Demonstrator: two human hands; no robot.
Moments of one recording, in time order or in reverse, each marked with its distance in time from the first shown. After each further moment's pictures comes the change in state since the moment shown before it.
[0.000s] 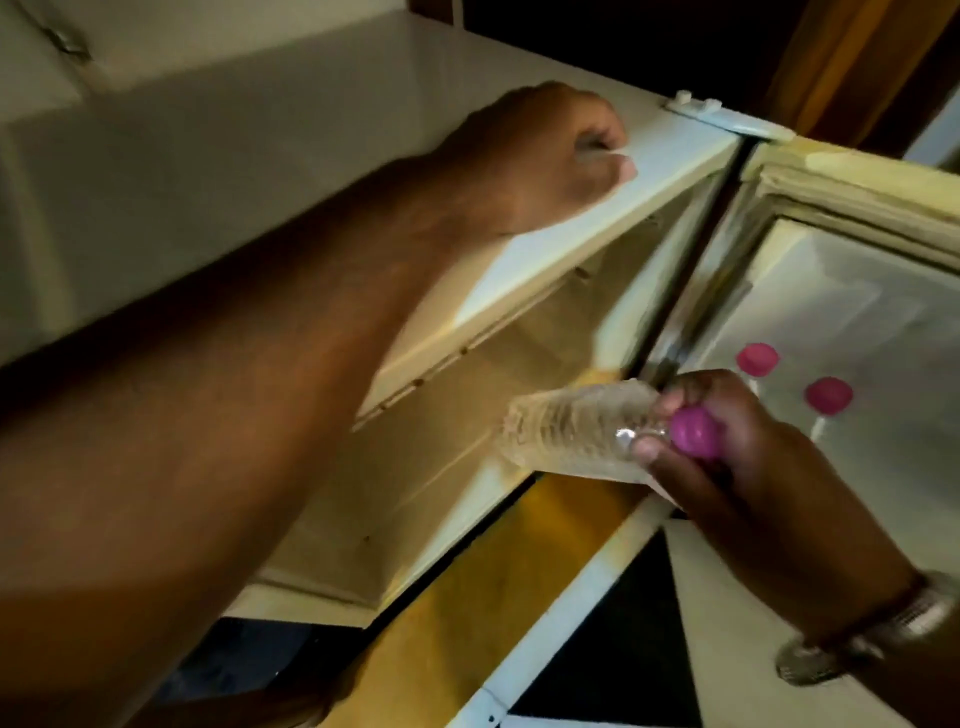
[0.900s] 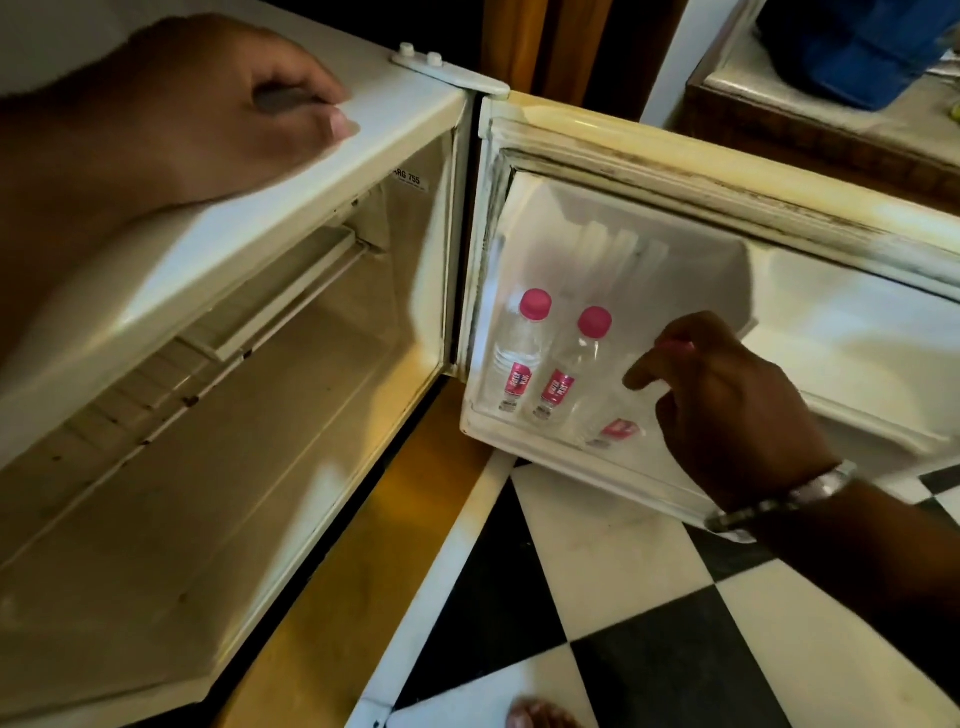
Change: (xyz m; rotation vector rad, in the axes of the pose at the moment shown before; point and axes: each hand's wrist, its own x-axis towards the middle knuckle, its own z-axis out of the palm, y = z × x) left_hand 0.016 -0.037 0.019 -0.105 0.009 0.115; right_hand -0.053 0.069 -0.078 -0.765 0.071 0.266
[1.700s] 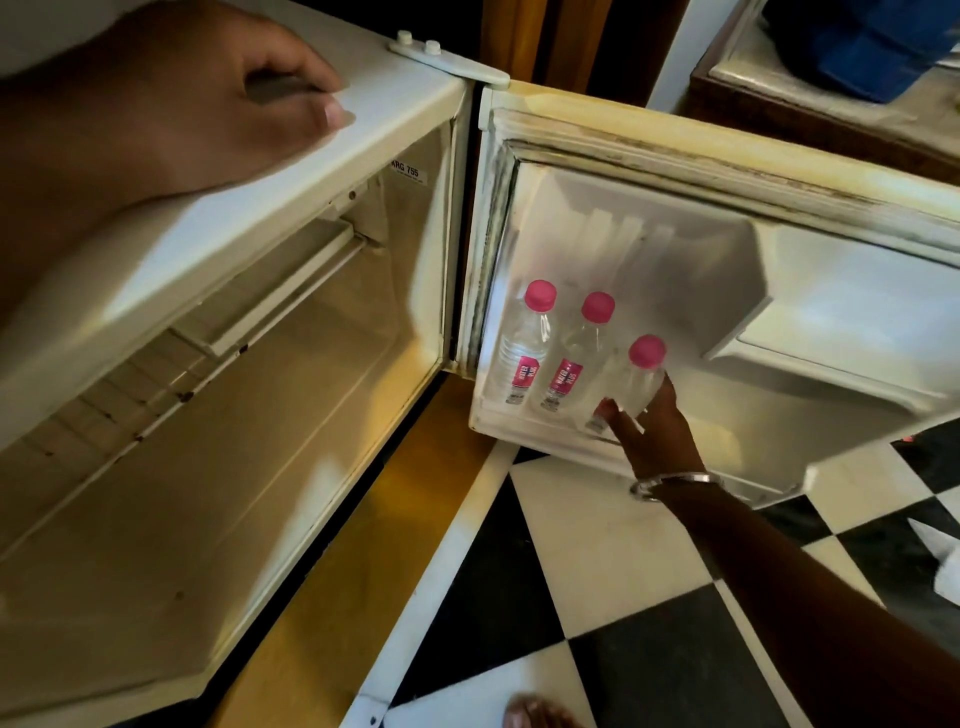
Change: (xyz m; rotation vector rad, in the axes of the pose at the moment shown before) left_hand -0.005 0.005 -0.001 -0.100 -0.028 -0.042; right_hand -0.013 0.054 0.162 0.762 0.010 0.512
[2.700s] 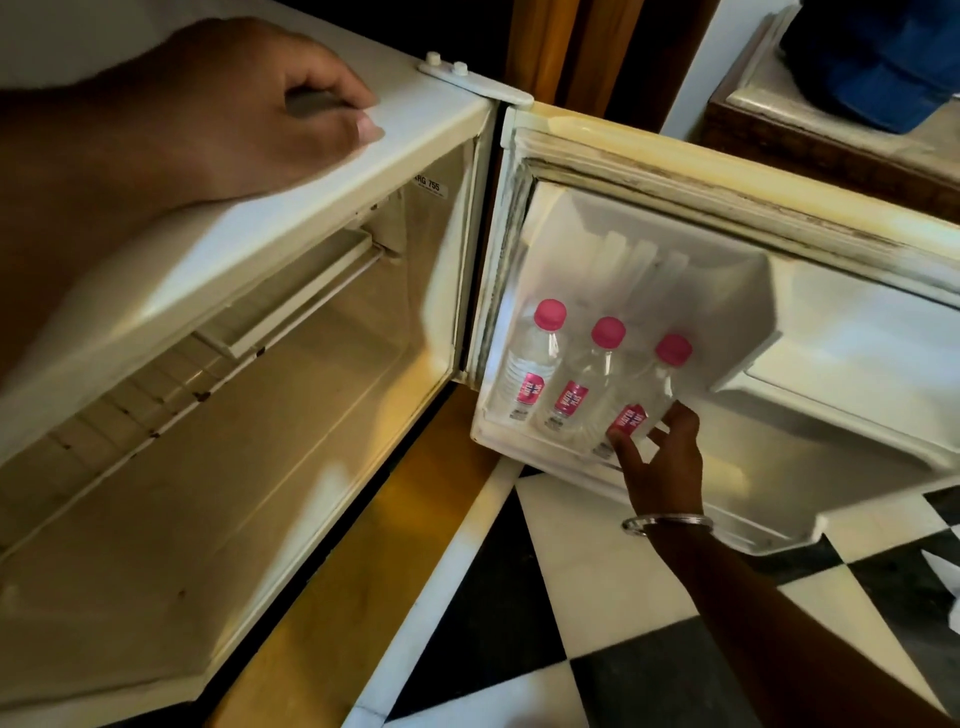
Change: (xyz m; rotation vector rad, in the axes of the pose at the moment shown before) left_hand -0.005 0.019 -0.006 0.120 0.001 -0.001; right_hand -0.015 0.007 0.020 0.121 0.227 0.064
